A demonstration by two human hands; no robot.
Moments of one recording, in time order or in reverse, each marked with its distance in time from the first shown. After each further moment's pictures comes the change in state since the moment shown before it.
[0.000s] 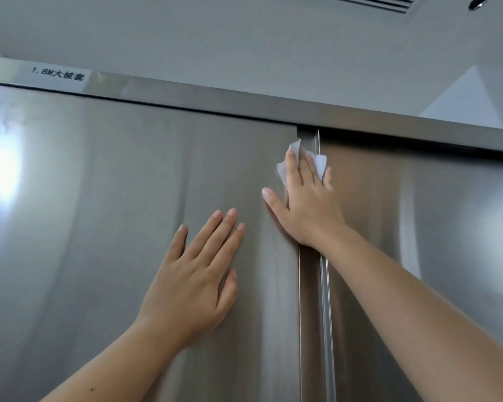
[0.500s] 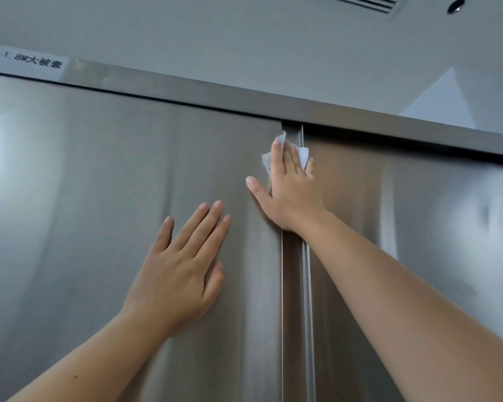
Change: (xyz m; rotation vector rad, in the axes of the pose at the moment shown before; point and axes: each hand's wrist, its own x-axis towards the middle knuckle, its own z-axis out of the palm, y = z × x) left_hand 0.002 0.001 0.002 -0.024 -0.025 -0.010; right_hand 0.008 0.000 -0.003 -0.001 -0.039 0.011
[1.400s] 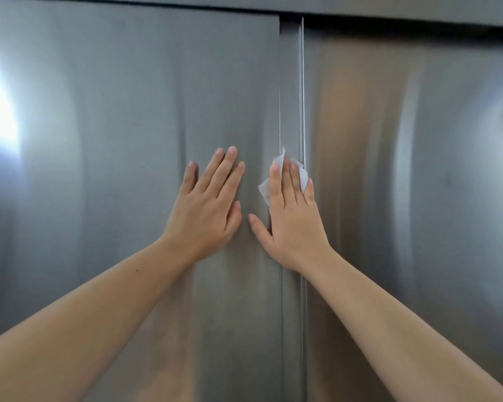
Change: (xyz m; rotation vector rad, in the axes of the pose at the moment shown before) left_hand -0.034 0.032 -0.009 -0.027 -0.088 0.075; right_hand -0.179 -0.033 0.016 0.169 -0.114 -0.062
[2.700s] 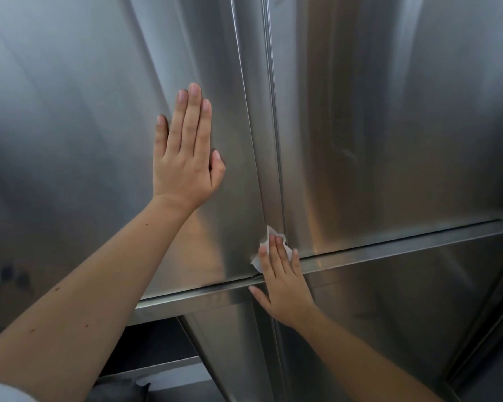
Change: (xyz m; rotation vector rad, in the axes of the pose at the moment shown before) left_hand -0.179 0.088 0.041 0.103 -0.038 0.018; right_hand -0.391 -0.093 0.094 0.062 -0.513 0.179
